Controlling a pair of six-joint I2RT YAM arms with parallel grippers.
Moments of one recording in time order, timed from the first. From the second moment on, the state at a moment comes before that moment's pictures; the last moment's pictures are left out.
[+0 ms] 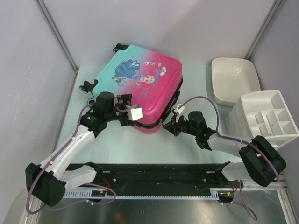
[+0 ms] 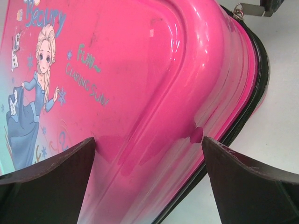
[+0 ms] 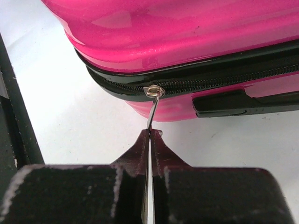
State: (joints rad) left arm -0.46 1.07 0.90 -0.38 0.40 1.02; right arm 0.65 1.33 0.48 0.54 -0.40 0.10
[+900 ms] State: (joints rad) left arm -0.45 1.10 0.92 -0.39 0.42 1.04; right arm 0.65 1.52 0.48 0.76 -0.38 0.12
